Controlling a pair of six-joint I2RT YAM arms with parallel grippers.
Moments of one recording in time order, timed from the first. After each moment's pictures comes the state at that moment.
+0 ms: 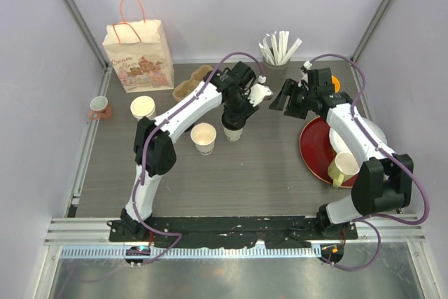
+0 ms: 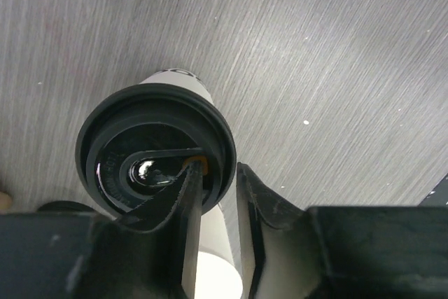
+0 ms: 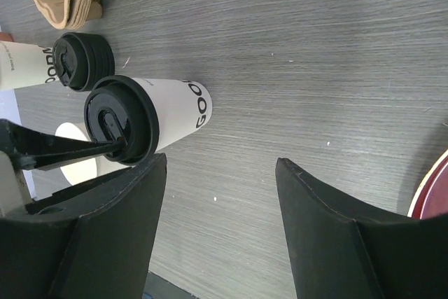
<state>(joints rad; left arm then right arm) -0.74 2.14 2.11 -1.12 0.21 0.35 0.17 1.46 1.20 -0.51 -0.32 0.50</state>
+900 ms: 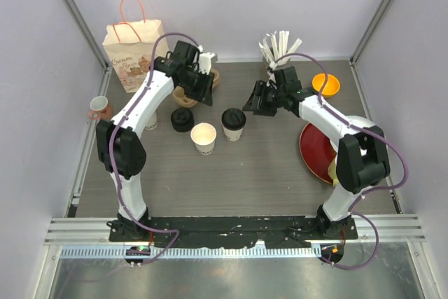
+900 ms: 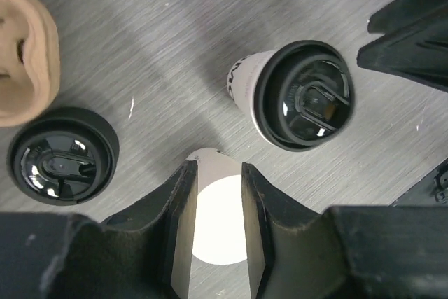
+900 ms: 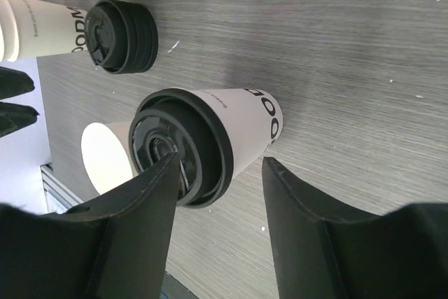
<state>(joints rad) -0.43 1.92 1.93 -0.98 0.34 0.02 0.35 1.67 1.30 -0.37 -0.35 0.57</state>
